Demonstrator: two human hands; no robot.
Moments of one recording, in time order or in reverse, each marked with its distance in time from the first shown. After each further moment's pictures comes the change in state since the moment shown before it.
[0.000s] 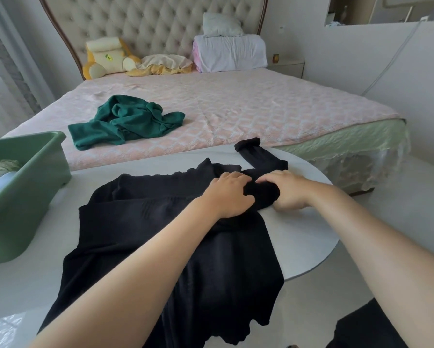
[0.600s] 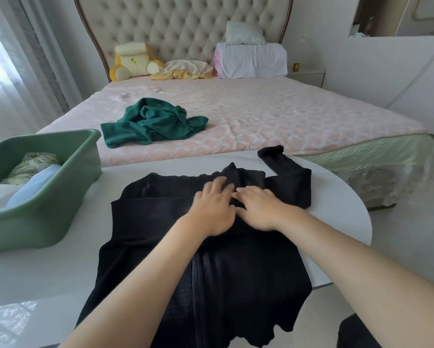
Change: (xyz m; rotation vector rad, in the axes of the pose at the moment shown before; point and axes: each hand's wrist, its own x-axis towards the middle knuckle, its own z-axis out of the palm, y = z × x) left_hand -0.060 -0.061 -0.003 0.028 0.086 -0.179; right_hand 0.021 -0.116 0.046 -0.170 0.025 -0.168
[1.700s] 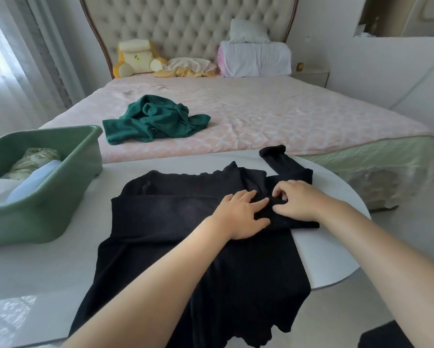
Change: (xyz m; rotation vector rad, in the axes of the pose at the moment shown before) left_hand 0.022 0.029 0.030 0.074 -0.156 0.203; right_hand -0.028 0.075 -0.021 0.096 0.091 0.161
